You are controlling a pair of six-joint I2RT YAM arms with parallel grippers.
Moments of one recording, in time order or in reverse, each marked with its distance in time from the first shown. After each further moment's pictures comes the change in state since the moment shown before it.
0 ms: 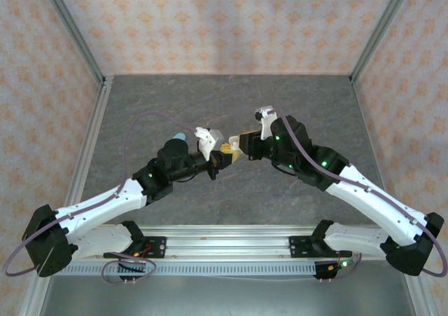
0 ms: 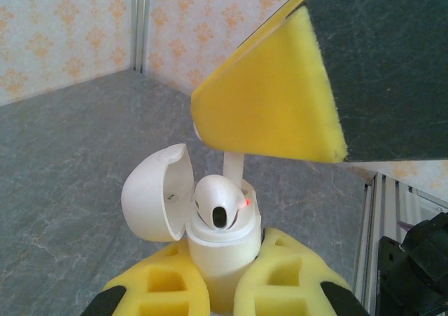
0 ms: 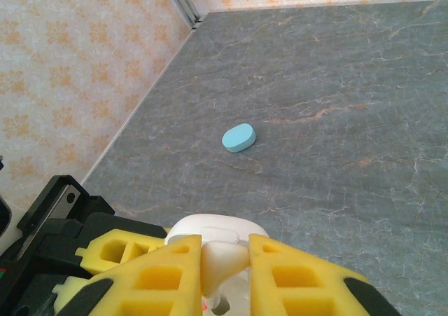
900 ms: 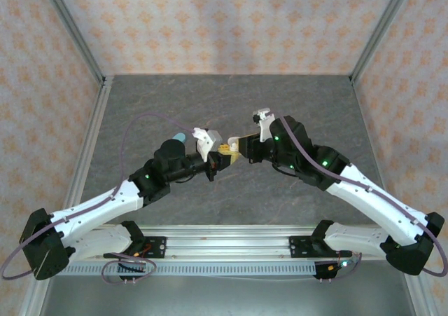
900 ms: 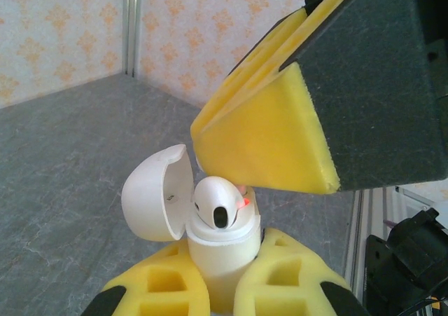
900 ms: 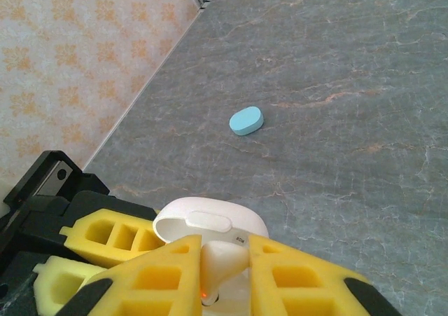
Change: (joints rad) left arm -0.005 -0.036 0.001 -0.023 0.025 -0.004; right arm 0.005 0.004 0.021 -0.051 -0.037 -0.014
